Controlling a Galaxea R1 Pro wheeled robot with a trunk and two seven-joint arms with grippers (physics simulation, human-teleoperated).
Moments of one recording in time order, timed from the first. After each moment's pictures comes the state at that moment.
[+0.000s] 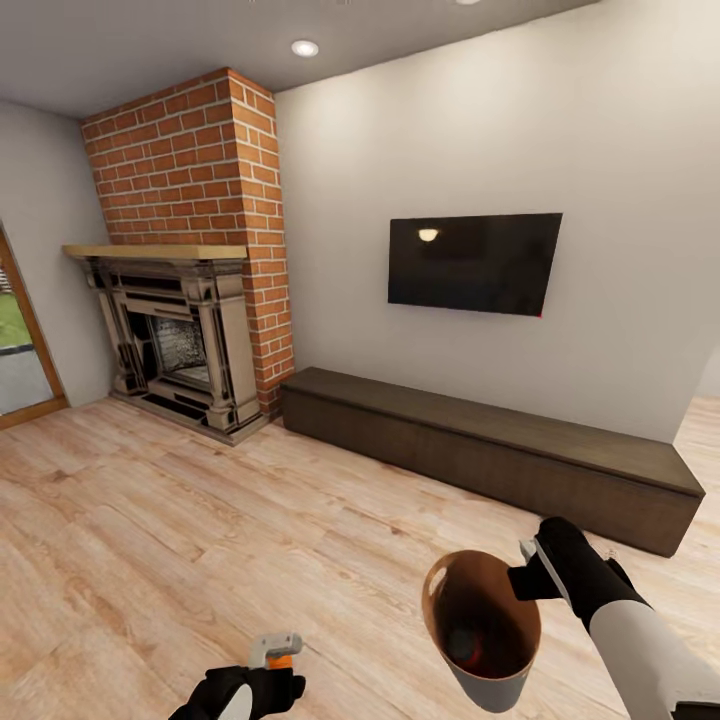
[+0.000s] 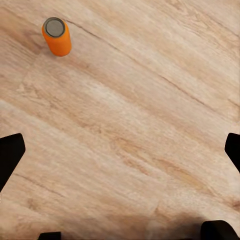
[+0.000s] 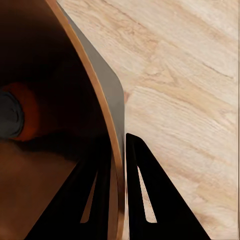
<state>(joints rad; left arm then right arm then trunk) -0.27 0.04 -0.42 -0.87 0.61 0.54 0.25 -0.71 -0.16 -0.03 -0.61 0.23 1.03 0.26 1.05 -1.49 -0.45</state>
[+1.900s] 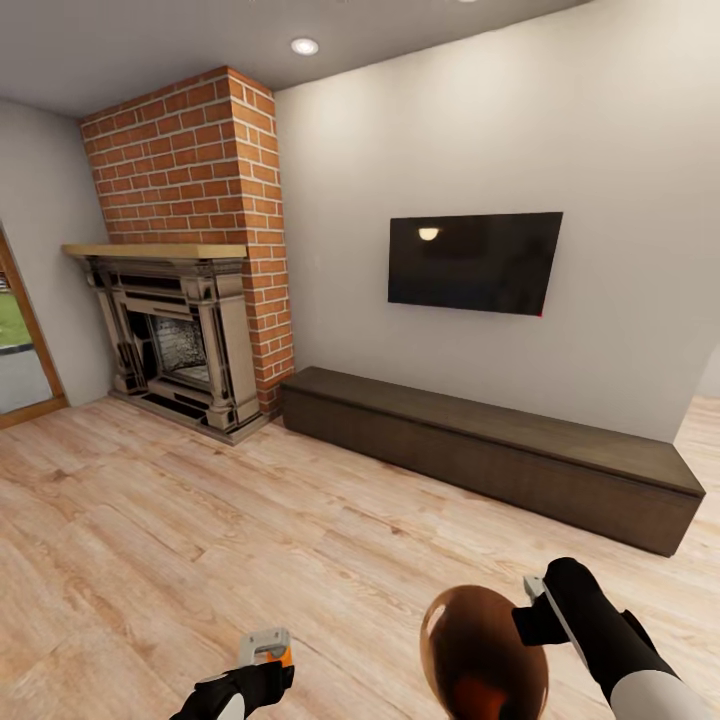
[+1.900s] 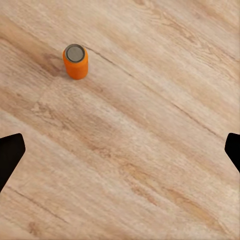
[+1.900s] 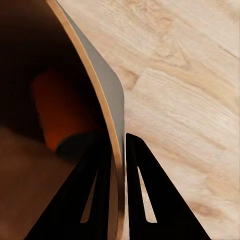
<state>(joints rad) -0.28 0.05 -0.41 -0.78 0.60 0.36 0.25 -0.51 -0.16 -0.02 -0.81 0.24 1.05 0.32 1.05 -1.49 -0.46</state>
